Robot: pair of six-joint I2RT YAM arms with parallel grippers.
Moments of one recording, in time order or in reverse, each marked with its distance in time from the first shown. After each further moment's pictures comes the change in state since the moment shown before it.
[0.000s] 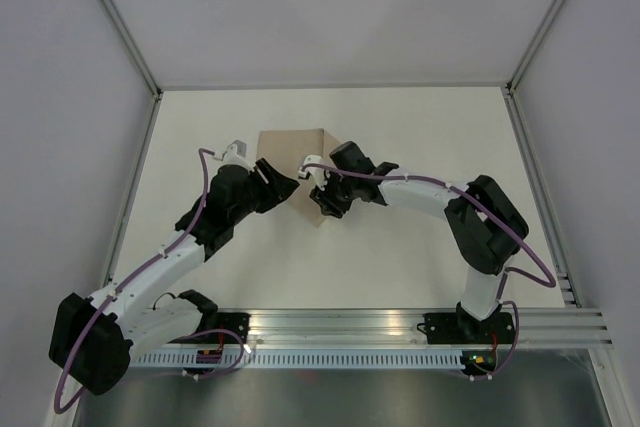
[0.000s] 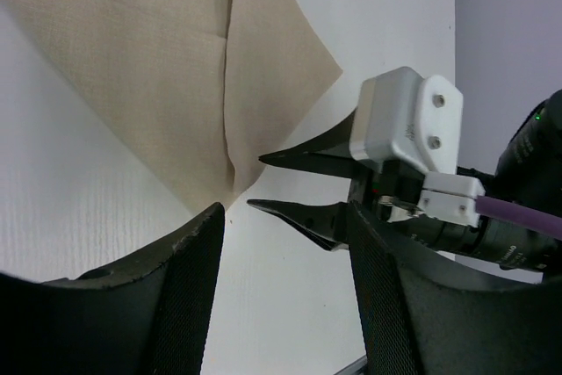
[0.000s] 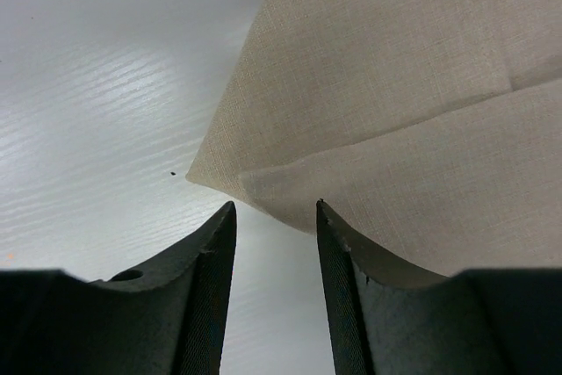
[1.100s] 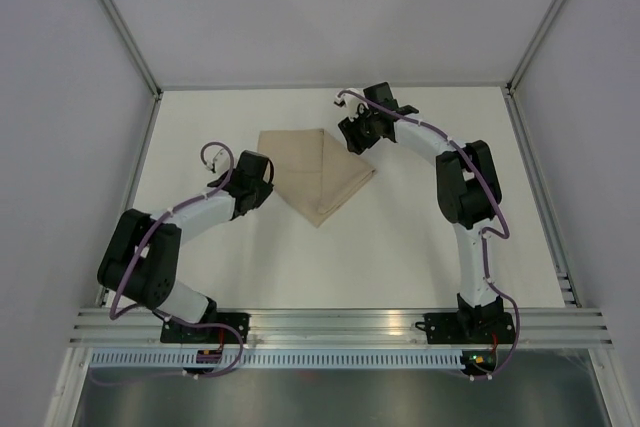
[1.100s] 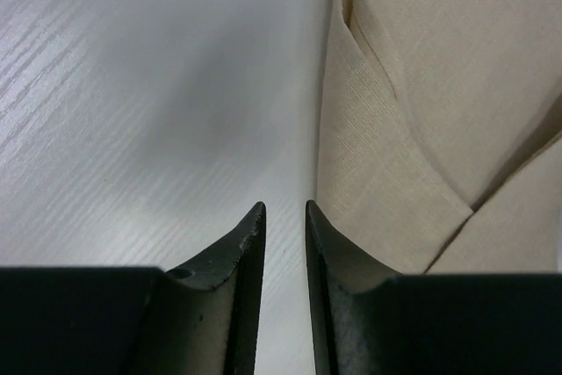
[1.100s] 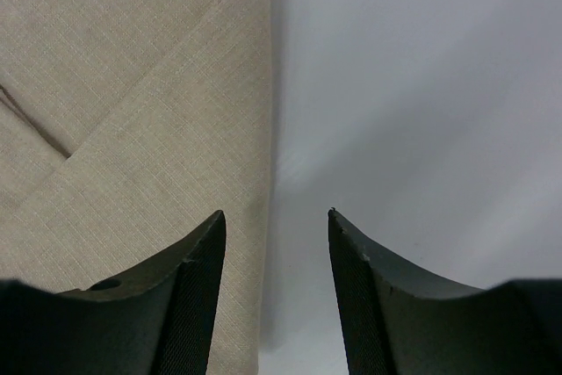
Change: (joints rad) left arm 0.113 0.472 0.132 -0.124 -0.355 -0.261; right arm -0.348 0.369 0.572 -0.164 0.057 0.047
